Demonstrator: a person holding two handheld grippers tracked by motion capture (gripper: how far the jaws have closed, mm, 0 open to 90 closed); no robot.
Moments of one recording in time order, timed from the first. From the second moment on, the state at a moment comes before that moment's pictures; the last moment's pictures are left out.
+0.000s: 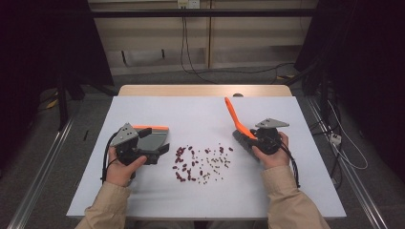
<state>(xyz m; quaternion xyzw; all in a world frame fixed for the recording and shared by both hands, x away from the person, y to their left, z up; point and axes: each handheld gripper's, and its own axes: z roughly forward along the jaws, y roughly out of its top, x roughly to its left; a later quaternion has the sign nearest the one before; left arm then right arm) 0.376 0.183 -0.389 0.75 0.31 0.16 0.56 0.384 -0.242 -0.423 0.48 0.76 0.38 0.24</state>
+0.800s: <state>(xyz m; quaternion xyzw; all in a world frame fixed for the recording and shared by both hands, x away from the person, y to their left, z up) 0.373 0.190 -0.388 0.74 0.32 0.16 0.57 0.376 -0.206 -0.429 0.47 0.76 0.36 0.26</state>
